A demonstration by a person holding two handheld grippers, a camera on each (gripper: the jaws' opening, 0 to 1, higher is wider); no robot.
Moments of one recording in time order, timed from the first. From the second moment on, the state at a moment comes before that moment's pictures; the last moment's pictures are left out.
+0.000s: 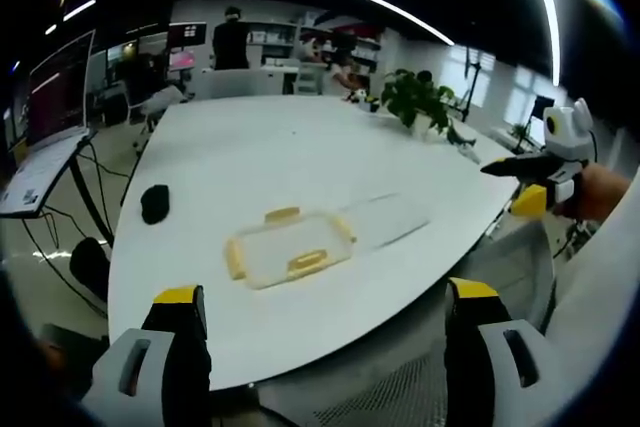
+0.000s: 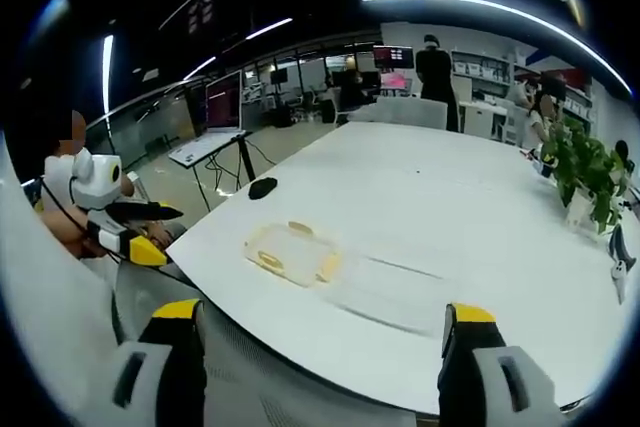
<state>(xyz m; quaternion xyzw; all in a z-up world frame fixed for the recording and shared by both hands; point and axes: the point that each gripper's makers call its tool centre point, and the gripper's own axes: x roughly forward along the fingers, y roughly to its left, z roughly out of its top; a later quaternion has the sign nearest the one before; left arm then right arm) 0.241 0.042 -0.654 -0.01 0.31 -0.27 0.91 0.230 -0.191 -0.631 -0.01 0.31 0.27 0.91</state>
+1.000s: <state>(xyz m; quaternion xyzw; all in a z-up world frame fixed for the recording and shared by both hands) 0.246 0.043 -0.652 0.02 0.30 -0.30 0.91 0.244 -0.182 -0.624 -0.04 0.29 0.28 0.91</state>
